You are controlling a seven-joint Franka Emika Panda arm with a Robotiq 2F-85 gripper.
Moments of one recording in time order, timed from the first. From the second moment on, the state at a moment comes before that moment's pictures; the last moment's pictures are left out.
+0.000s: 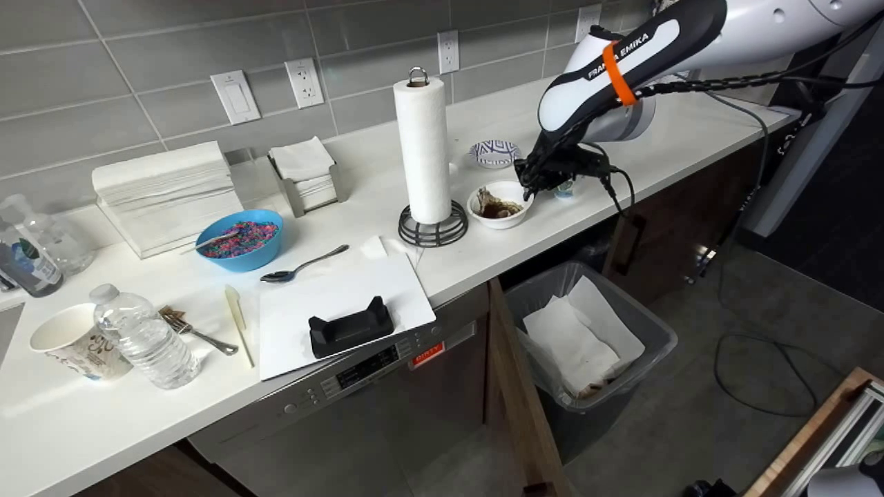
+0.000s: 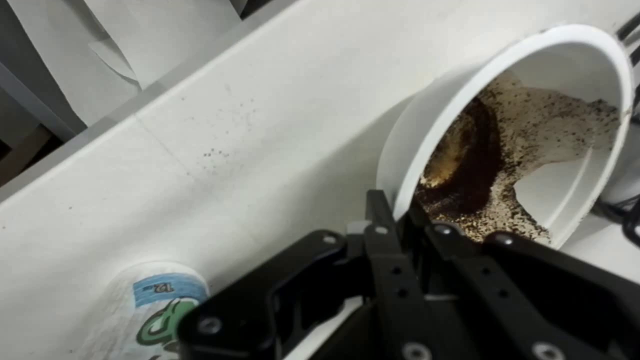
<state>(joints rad) -0.03 0.37 0.01 -1.95 0.23 2.61 0.29</state>
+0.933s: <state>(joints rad) -0.07 0.03 0.00 -2.39 0.29 2.33 0.02</state>
